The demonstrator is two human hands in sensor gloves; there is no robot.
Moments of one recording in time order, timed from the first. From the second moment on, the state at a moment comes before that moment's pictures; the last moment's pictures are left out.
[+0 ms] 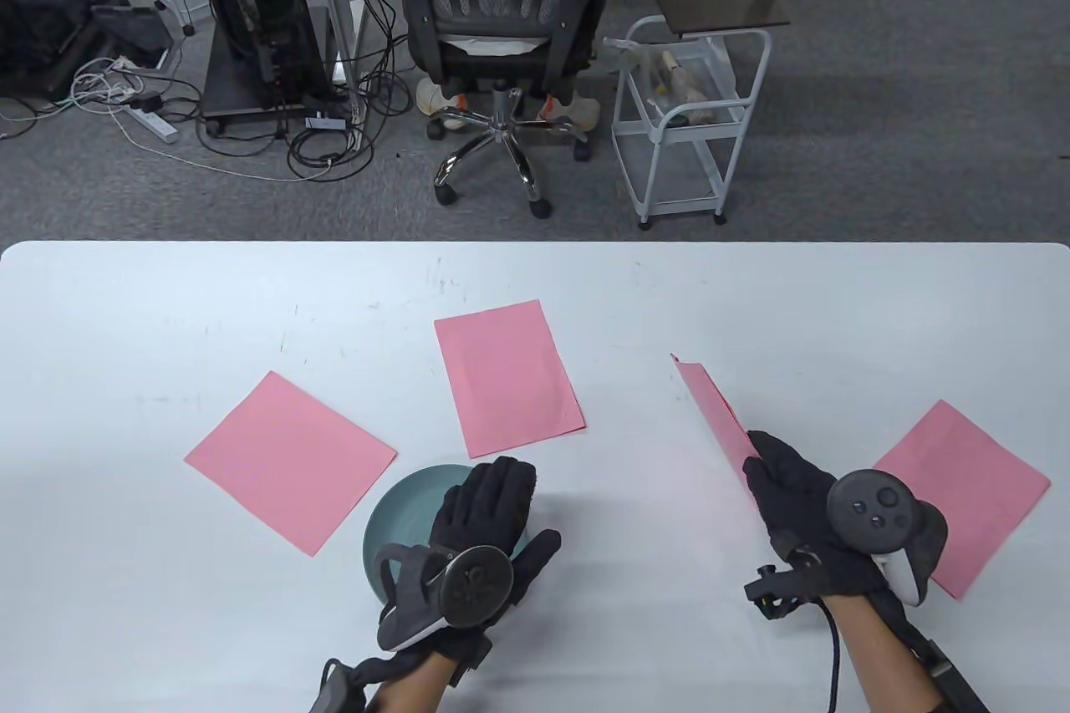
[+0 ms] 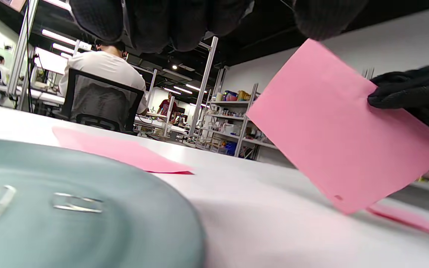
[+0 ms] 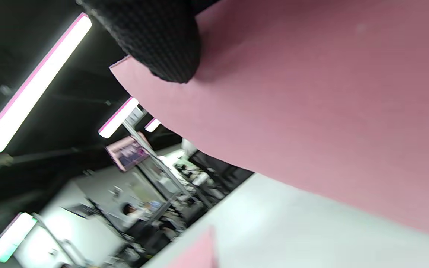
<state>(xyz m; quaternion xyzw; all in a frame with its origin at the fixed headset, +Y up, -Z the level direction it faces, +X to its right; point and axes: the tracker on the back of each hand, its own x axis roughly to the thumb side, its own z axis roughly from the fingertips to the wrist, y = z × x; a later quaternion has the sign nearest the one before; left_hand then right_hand) -0.088 -0.706 -0.233 0.08 -0.18 0.19 0.96 0.280 -0.676 -0.275 0.05 -0.11 0.91 0.41</state>
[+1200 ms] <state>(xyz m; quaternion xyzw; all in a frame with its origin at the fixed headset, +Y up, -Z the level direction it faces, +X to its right) -0.071 -0.732 -0.255 -0.01 -0.25 0.48 0.84 0.268 -0.732 -0.275 0.22 0.07 0.78 0.58</state>
